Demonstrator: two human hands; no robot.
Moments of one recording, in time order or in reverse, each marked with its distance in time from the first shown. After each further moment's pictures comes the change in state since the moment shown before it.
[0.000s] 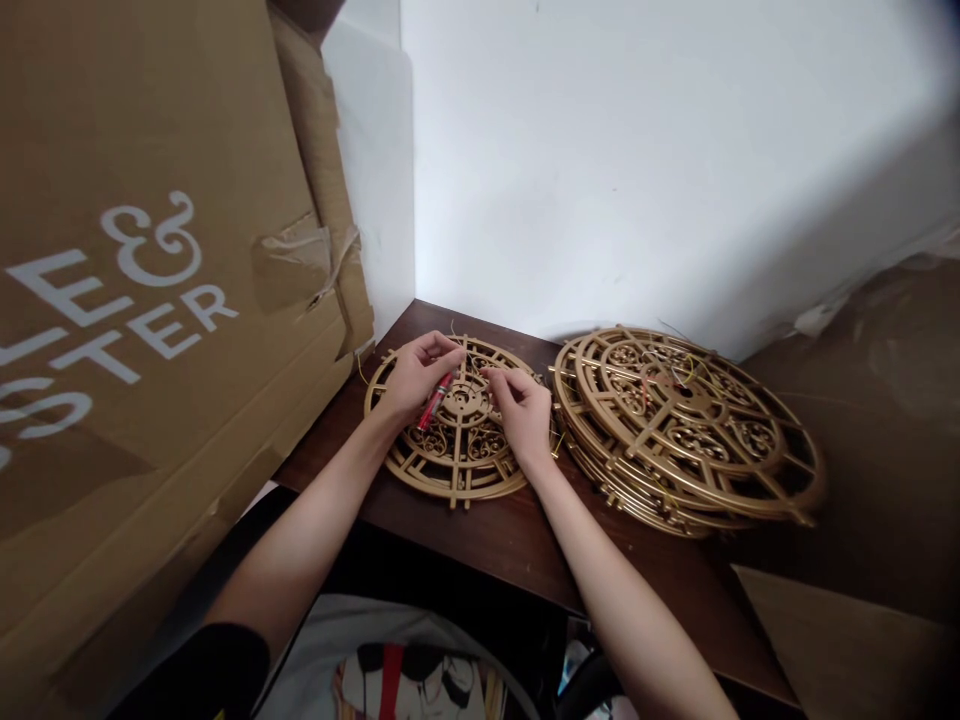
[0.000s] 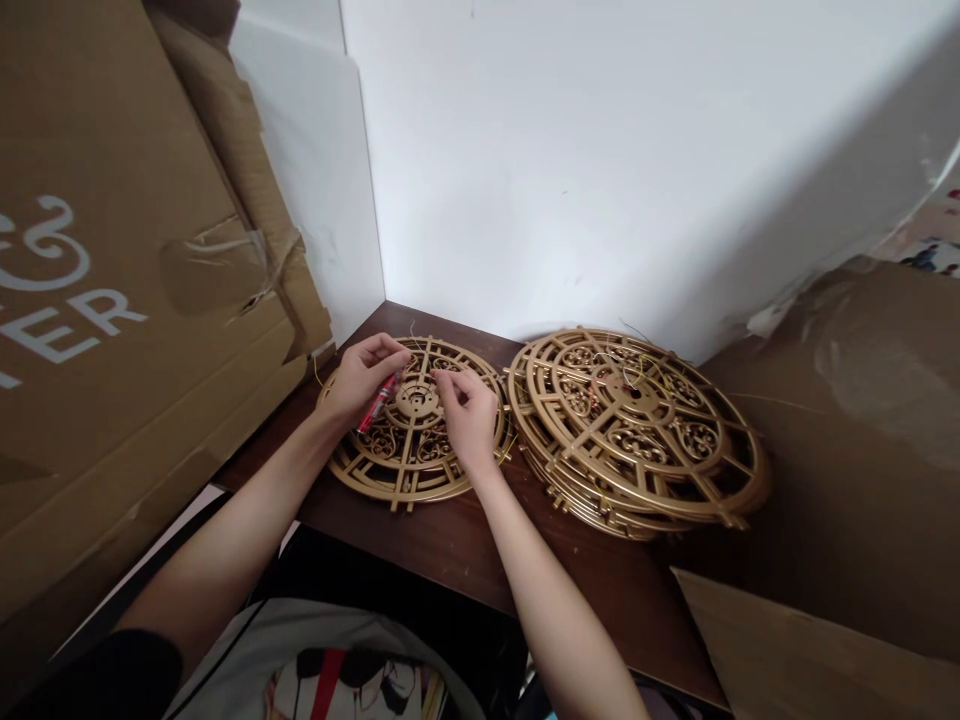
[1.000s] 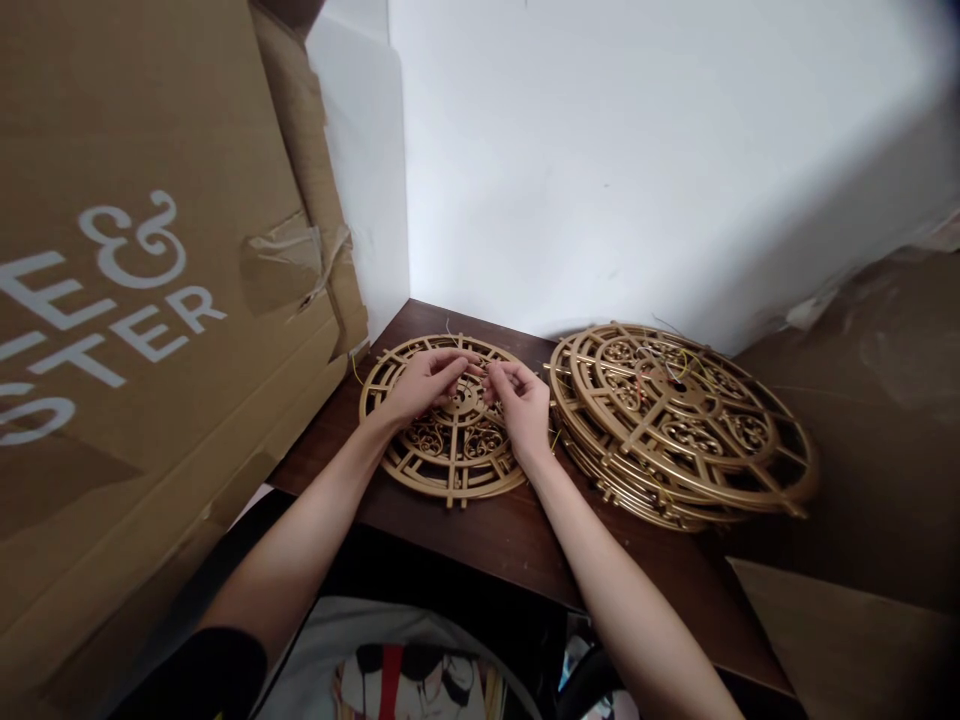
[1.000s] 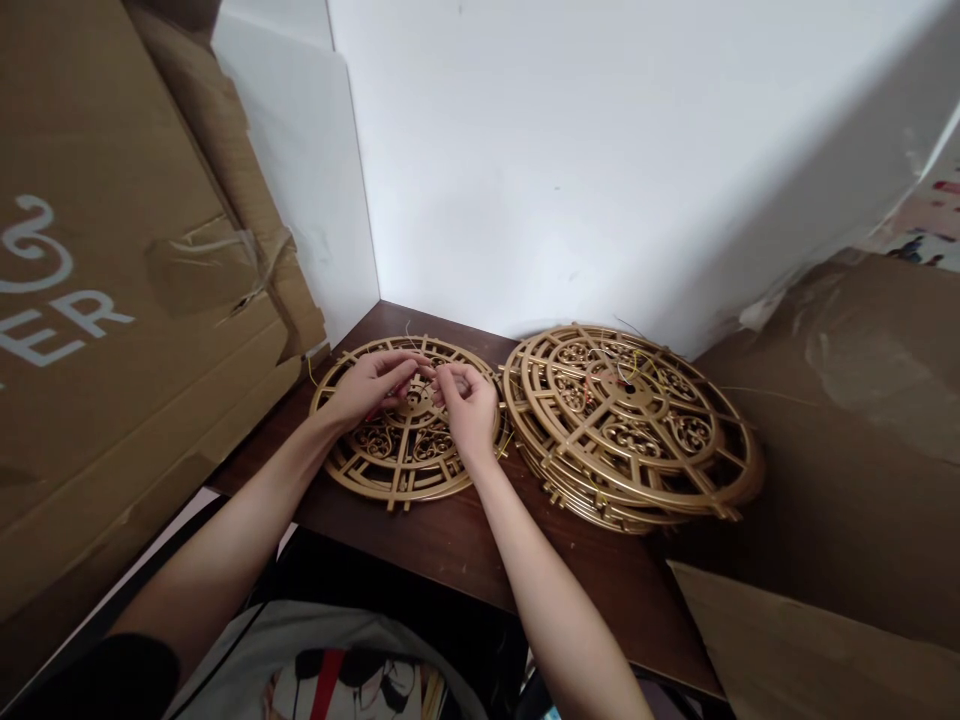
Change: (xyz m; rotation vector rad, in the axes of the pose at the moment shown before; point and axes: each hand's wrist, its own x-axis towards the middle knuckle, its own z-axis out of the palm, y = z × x) left_hand -0.001 -0.001 0.001 0.152 -0.233 -0.117; right_hand 0.003 -0.002 0.003 0.401 0.051 0.219
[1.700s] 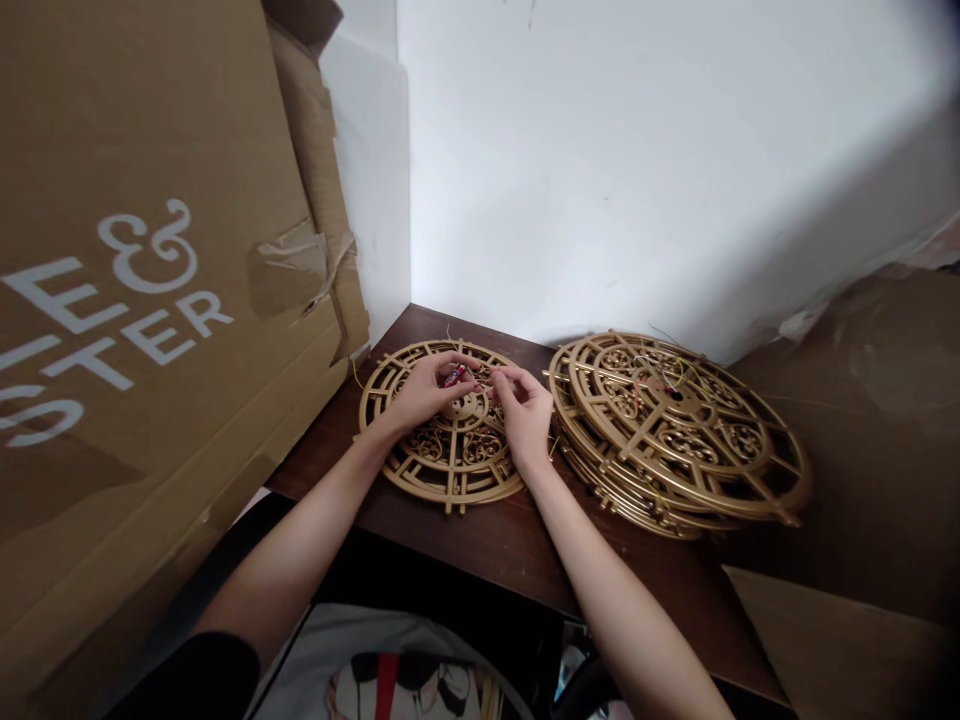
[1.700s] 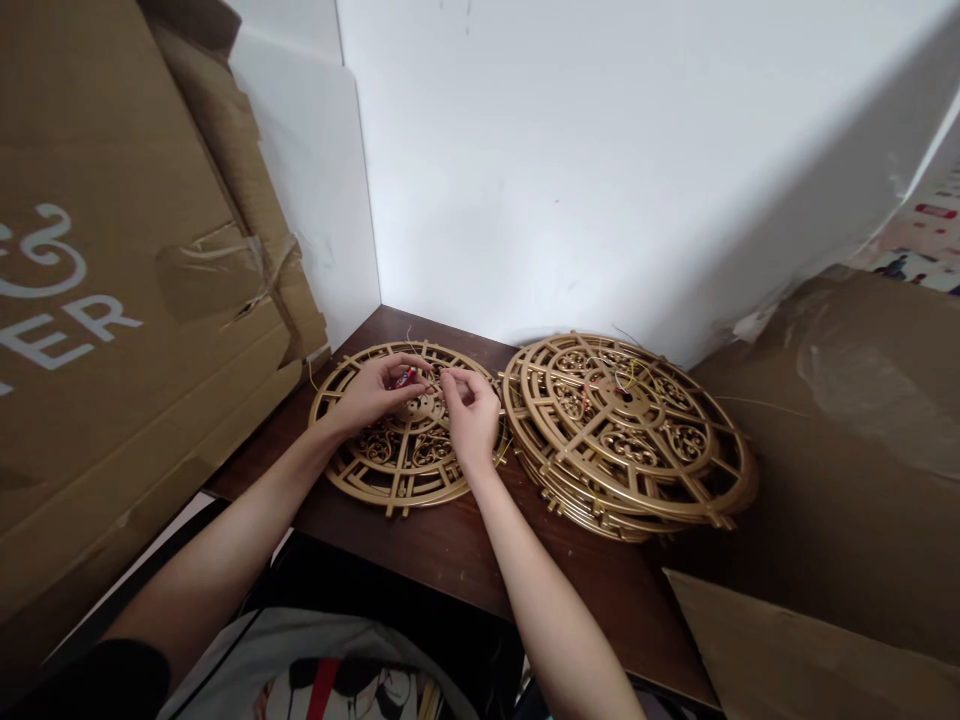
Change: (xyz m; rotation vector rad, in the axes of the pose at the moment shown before) left_hand 0.003 -0.007 -0.001 0.222 0.015 0.157; right_hand -0.001 -0.001 -0.002 -0.153 0.080 -0.099
